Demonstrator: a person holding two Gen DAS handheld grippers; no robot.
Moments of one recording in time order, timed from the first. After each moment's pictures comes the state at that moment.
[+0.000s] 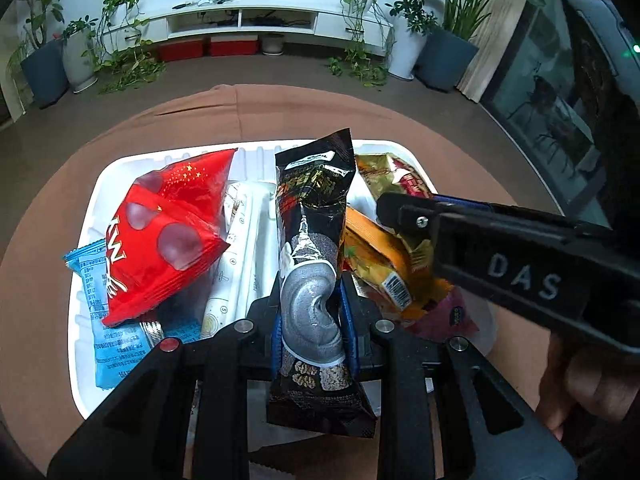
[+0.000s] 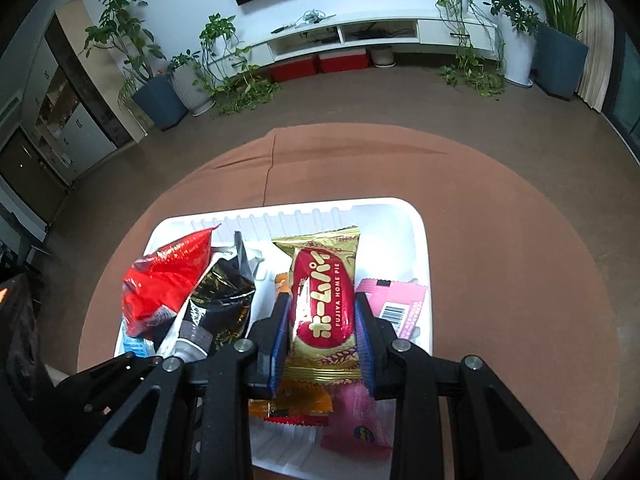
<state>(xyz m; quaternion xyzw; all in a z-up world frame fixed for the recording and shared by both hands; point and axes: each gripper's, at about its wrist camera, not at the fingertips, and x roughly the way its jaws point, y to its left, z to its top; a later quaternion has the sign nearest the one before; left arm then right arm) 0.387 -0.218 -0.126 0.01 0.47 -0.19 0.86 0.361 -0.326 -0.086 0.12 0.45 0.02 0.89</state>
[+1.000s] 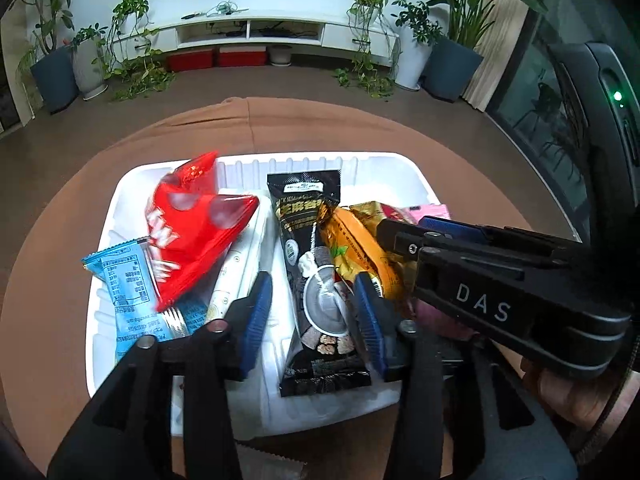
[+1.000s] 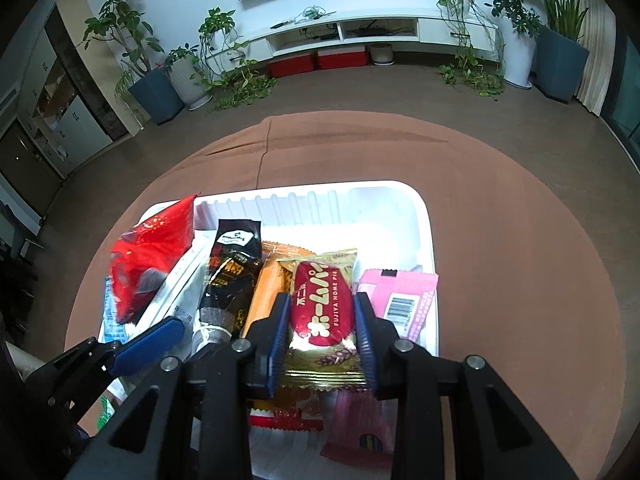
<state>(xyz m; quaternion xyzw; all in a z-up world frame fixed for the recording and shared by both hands) 0.379 -0.212 -0.122 0.01 0.45 -0.18 0.87 0.357 -0.325 -0.095 0.12 0.44 0.02 0.89</state>
